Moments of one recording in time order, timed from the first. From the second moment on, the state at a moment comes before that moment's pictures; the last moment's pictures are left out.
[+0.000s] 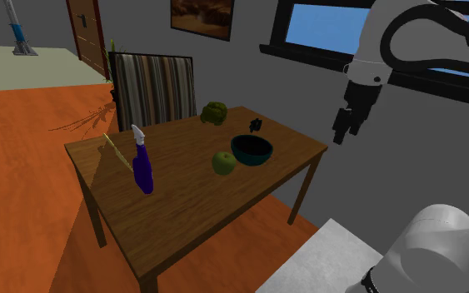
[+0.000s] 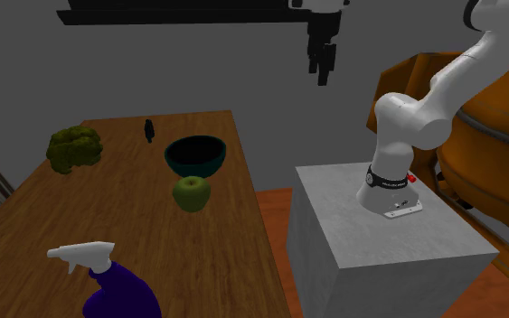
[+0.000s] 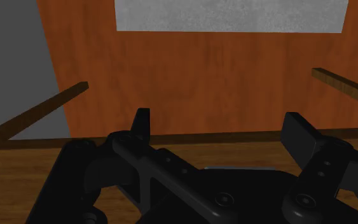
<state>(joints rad) -0.02 -0.80 -0.02 -2.31 -0.12 1.46 -0.01</state>
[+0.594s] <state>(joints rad) 0.01 -0.62 -0.02 -2.33 -0.09 1.71 -0.01</state>
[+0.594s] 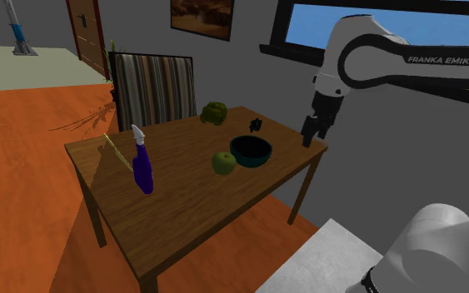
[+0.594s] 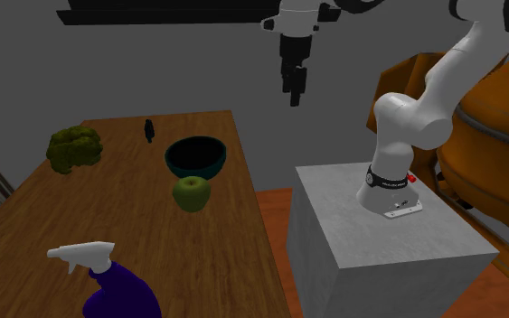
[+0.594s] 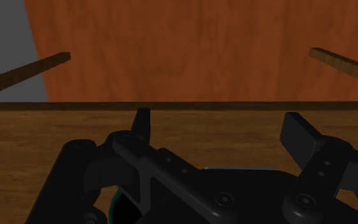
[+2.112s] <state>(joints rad) 0.10 0.11 0.04 -1.97 -0.04 2.23 -0.03</state>
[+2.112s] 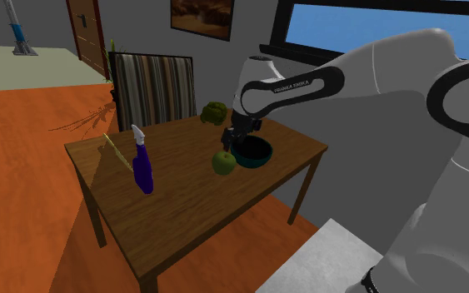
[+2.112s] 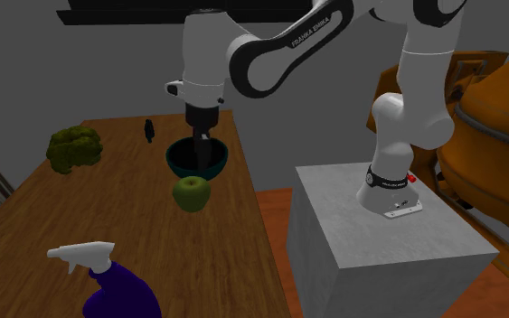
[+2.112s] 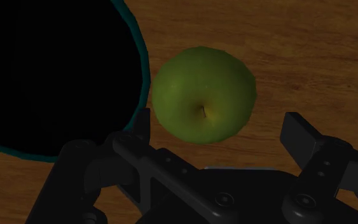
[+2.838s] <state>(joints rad) 0.10 0.22 0.04 -1.95 -0.04 2.34 -0.04</state>
